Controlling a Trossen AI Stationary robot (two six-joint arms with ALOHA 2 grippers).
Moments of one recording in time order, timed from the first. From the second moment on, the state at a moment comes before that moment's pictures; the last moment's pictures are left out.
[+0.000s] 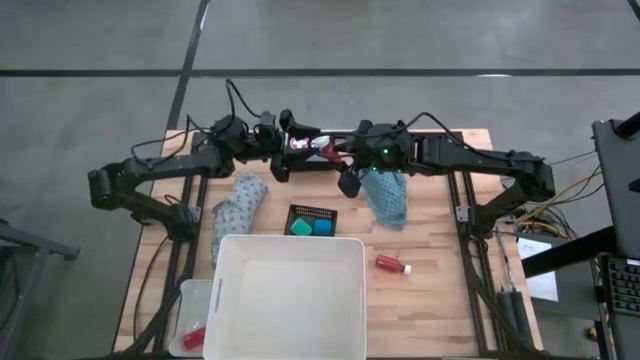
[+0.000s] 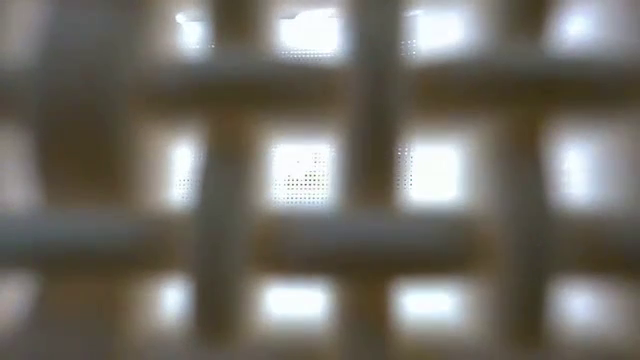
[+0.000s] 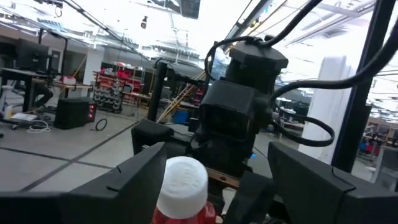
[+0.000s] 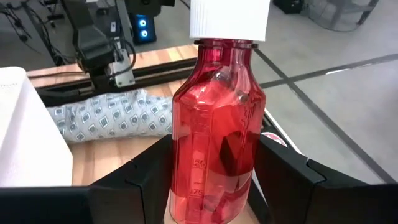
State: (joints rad) left arm 0.39 1.36 0.94 0.68 0.40 -0.29; right arm -0.15 1.50 1.44 -0.40 0.18 0.10
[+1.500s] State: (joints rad) left arm 0.39 1.36 0.94 0.57 0.41 -0.29; right arm -0.18 1.50 1.44 -0.31 0.05 0.07
